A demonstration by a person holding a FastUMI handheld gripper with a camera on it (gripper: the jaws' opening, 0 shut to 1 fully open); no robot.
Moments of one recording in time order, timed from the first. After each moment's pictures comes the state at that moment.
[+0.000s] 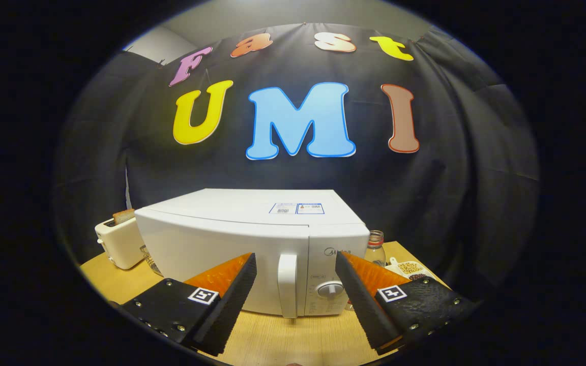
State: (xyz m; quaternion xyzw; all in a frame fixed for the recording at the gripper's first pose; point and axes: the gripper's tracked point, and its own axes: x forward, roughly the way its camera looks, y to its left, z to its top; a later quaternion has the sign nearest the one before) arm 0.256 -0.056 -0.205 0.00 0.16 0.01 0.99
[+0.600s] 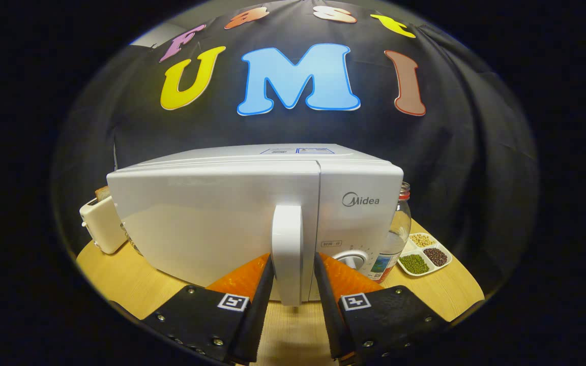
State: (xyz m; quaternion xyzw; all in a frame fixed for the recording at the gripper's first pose) arm 0.276 -0.052 -0.276 0.01 0.24 0.00 0.97
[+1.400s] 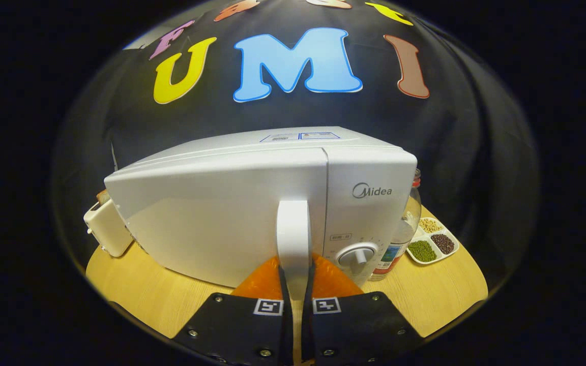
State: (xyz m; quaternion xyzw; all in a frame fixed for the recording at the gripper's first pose) arm 0.277 -0.046 -0.282 0.03 0.29 0.00 0.96
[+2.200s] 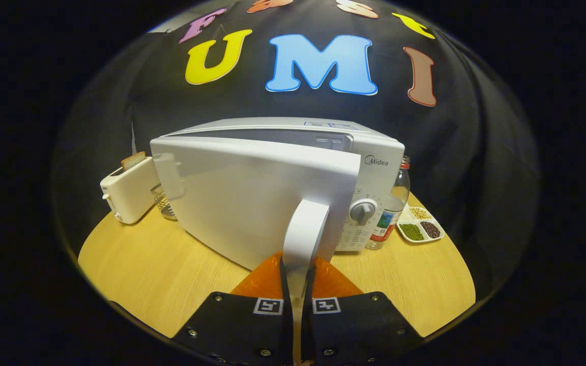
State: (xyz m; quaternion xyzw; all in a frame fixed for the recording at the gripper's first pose) arm 0.168 -0.001 -0.267 -0.02 0.32 0.03 0.95
